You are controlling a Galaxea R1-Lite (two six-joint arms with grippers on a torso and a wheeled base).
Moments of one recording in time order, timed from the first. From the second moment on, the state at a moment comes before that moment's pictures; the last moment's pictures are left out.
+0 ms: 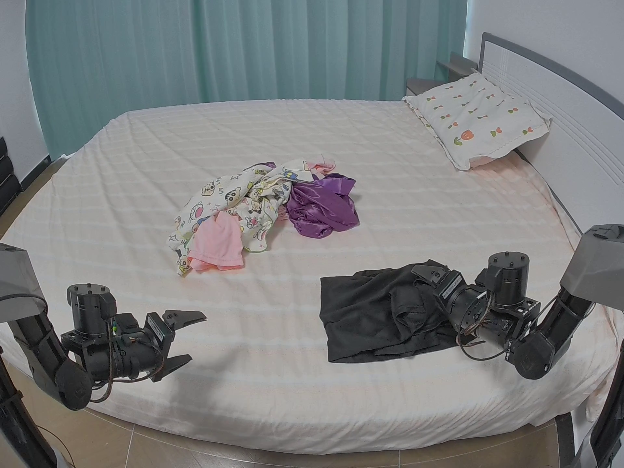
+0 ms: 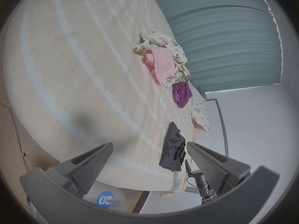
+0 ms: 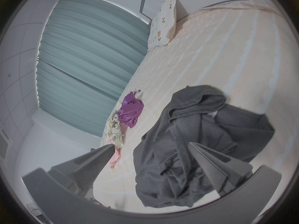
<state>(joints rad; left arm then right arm) -0.10 1.94 -0.25 -1.16 -0.46 -1.09 0.39 2.10 -0.55 -1.21 -0.05 1.03</state>
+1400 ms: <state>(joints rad) -0.11 2.01 -0.21 -1.21 -0.46 -1.08 0.14 2.26 -0.71 -1.28 -0.13 1.02</state>
